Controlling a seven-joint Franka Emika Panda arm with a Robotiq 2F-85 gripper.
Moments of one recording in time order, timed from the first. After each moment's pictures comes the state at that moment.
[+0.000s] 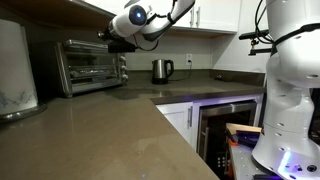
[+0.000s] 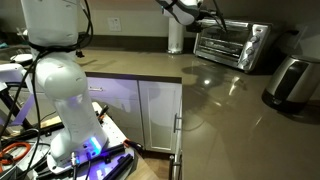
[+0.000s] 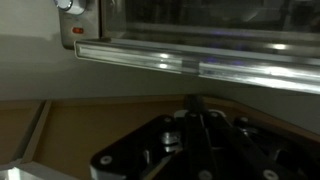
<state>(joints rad) 0.00 0.24 -0.06 -1.71 -2.12 2.68 2.17</state>
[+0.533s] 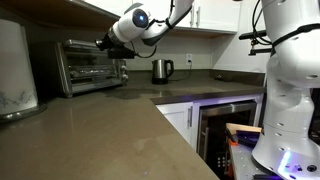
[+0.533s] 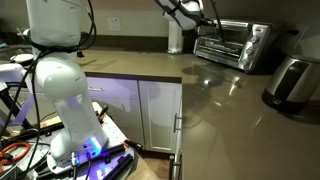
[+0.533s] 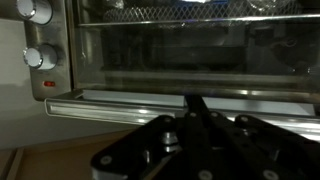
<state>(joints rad) -0.01 0.29 -0.07 -1.69 -2.10 2.85 2.21</state>
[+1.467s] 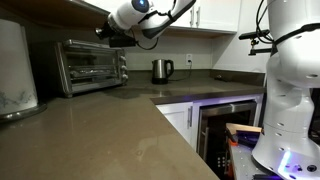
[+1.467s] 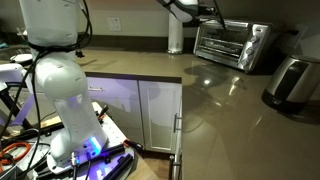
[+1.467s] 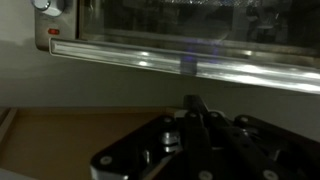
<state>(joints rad) -0.01 0.22 -0.08 -1.68 -1.94 2.86 1.91</state>
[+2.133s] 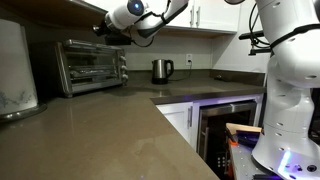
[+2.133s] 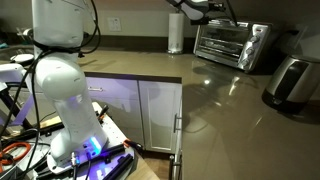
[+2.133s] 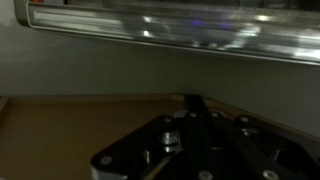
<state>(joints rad) -0.04 0.35 -0.09 -1.49 -1.99 2.90 1.97</state>
